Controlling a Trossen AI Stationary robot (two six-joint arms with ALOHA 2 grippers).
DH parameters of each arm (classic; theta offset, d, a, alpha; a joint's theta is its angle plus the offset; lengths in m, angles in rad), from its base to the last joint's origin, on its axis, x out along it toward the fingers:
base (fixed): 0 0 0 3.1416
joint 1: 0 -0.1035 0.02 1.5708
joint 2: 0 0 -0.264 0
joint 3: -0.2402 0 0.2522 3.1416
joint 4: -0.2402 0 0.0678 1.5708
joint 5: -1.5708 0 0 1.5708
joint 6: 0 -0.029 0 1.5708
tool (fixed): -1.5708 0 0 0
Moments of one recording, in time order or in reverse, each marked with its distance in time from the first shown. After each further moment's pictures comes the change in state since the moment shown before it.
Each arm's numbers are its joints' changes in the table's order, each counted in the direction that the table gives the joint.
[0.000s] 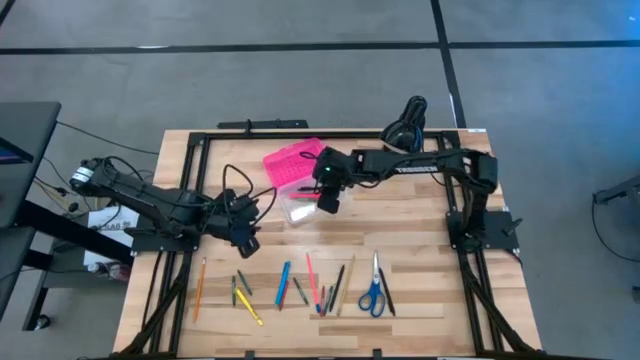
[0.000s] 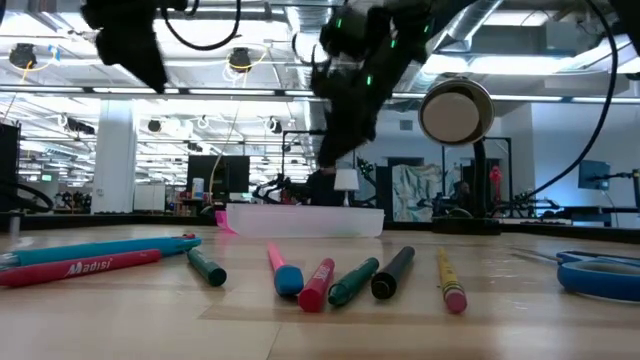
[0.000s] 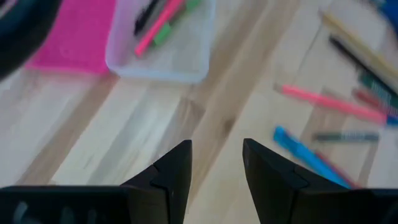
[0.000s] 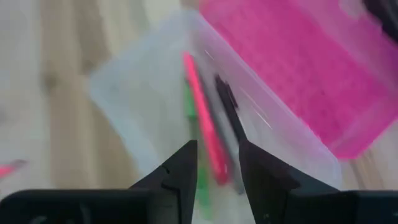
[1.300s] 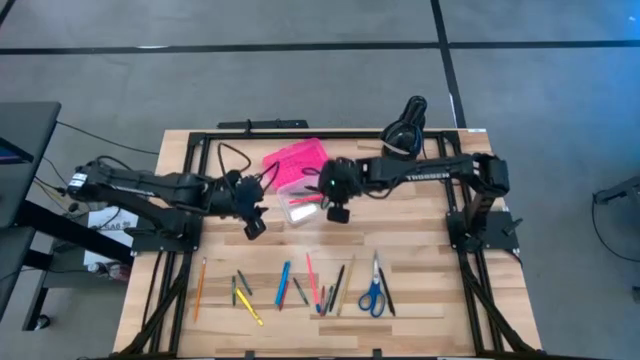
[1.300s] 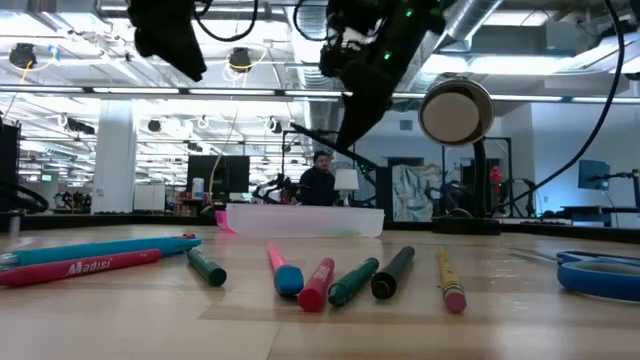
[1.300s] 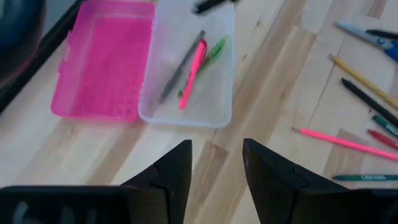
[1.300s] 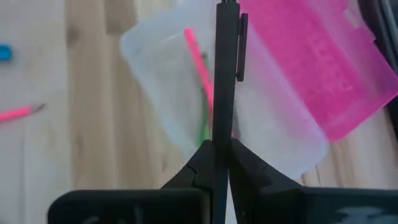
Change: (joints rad) left arm -0.177 0.000 -0.075 0.048 -0.003 -0.224; right arm -0.069 -0.057 0.000 -0.137 0.103 0.092
